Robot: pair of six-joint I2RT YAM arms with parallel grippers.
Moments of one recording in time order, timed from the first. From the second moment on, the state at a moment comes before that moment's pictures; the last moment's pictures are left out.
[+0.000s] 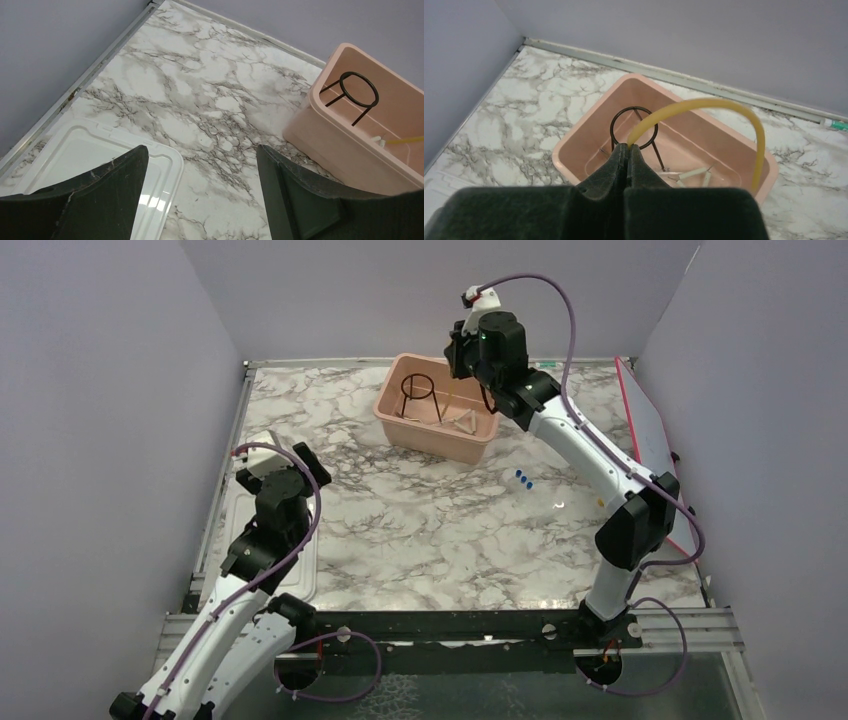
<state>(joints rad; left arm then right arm) -0.45 0.62 0.68 -0.29 -0.73 -0.41 0.61 1.80 1.87 -0.26 0.19 0.13</state>
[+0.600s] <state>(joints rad) -0.45 0.63 0.68 -0.29 -0.72 -0.40 0.60 1.80 1.63 -0.18 0.12 0.22</state>
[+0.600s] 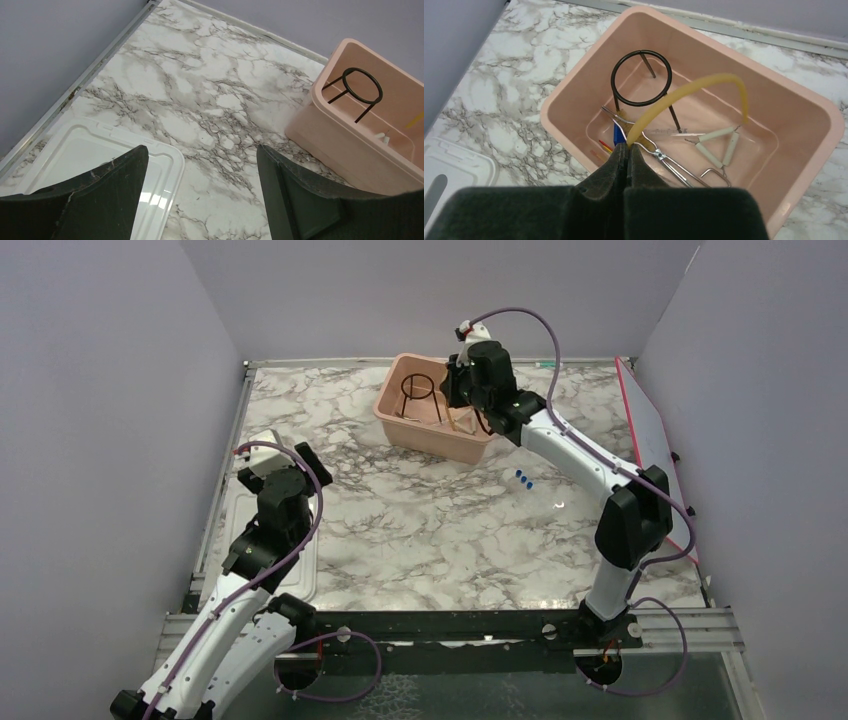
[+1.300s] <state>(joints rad) -0.45 0.68 0.67 -0.27 -0.69 -0.40 0.54 2.04 1.73 -0.29 0.15 0.31</state>
